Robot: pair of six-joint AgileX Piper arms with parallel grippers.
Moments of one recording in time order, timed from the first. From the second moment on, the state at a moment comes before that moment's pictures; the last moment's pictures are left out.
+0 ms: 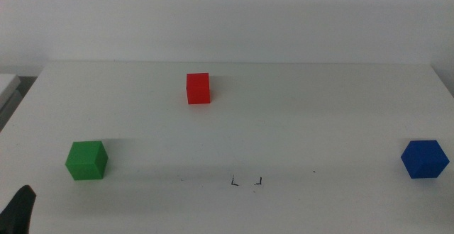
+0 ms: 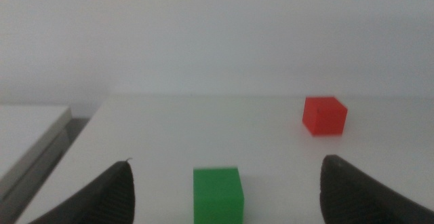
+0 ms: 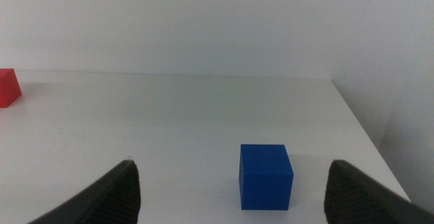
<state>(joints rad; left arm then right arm) -0.06 0.01 -0.01 0.00 0.16 -0.07 0.02 0.00 0.00 0.01 0.22 -0.04</state>
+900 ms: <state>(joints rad) -0.33 1.88 -1.73 -0.01 1.07 -0.45 0.02 0.00 0.00 0.01 0.22 -0.04</state>
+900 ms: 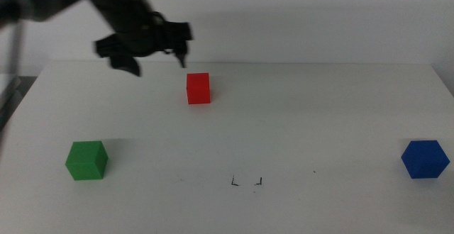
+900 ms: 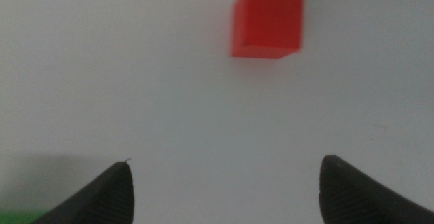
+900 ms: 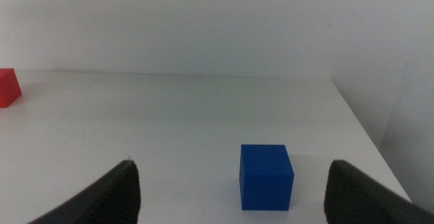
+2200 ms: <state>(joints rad) -0.36 2.44 -2.23 -0.03 1.09 -0.36 0.02 0.00 0.00 0.01 0.22 -0.04</state>
